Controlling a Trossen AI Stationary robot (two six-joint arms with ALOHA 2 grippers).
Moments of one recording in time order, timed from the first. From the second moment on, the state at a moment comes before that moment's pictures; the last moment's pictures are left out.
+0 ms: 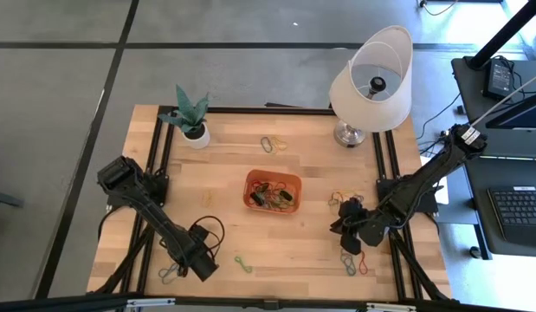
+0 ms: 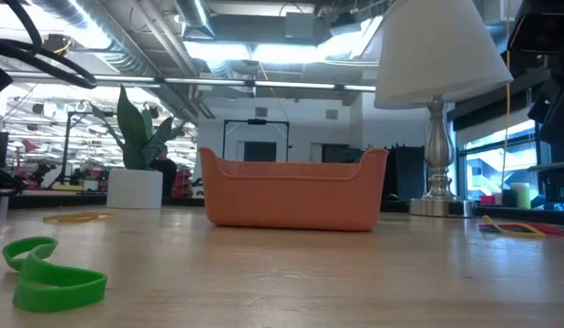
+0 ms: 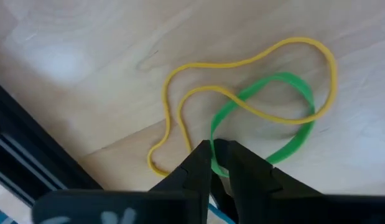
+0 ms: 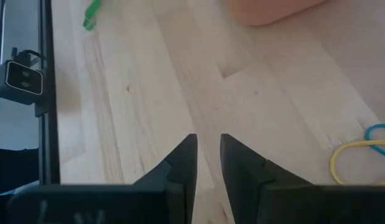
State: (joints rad) left arm -0.78 1.81 1.12 -0.97 0.20 -1.84; right arm 0.75 1.15 0.55 -0.30 0.43 1.07
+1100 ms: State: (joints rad) left arm -0.78 1.81 1.27 -1.19 0.25 -1.72; right arm 0.75 1.15 0.55 -0.30 0.44 1.07
